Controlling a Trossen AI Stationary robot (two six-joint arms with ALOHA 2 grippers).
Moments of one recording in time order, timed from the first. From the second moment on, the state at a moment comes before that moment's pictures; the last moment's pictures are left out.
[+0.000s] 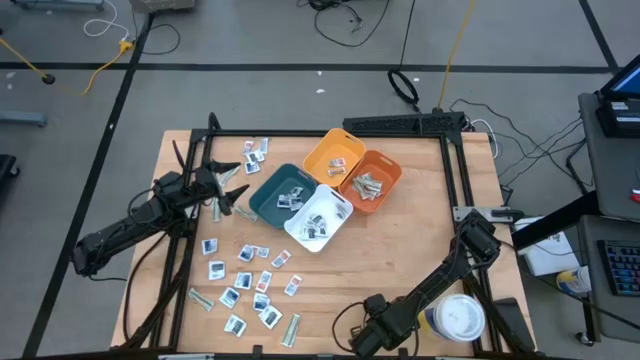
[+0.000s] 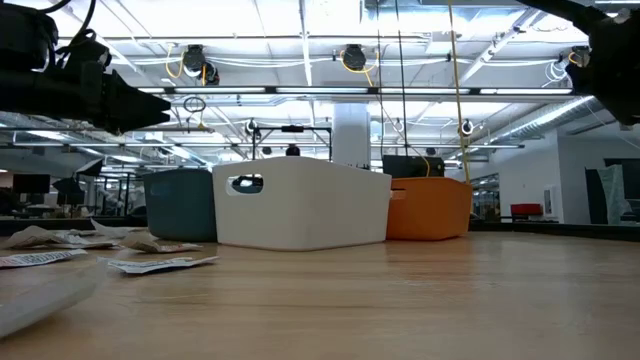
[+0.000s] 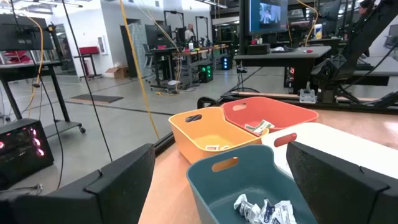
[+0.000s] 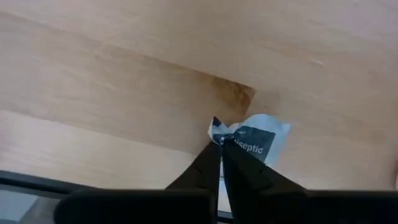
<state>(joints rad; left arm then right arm) 0.55 0.02 0.02 0.03 0.13 0.07 0.72 2.17 1.59 -0.90 -0.19 2.00</state>
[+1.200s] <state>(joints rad) 0.55 0.02 0.02 0.03 0.13 0.07 0.33 1.86 1.65 -1.29 -0.19 0.92</state>
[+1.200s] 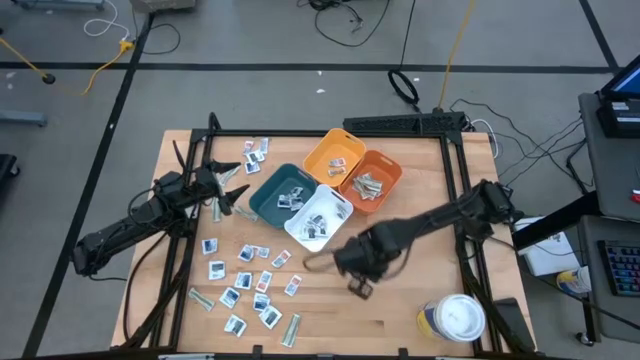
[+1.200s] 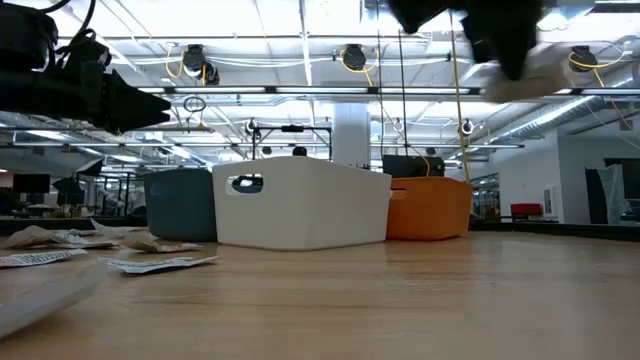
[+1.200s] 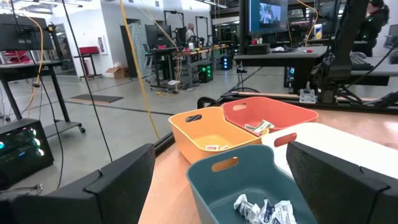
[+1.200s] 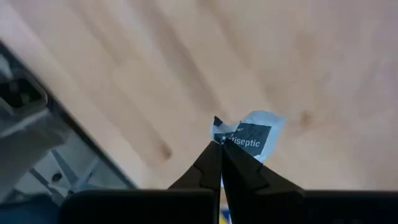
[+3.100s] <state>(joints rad) 0.55 0.02 0.02 0.03 0.13 0.07 -0.11 2.19 1.93 -1.09 -0.14 0.41</state>
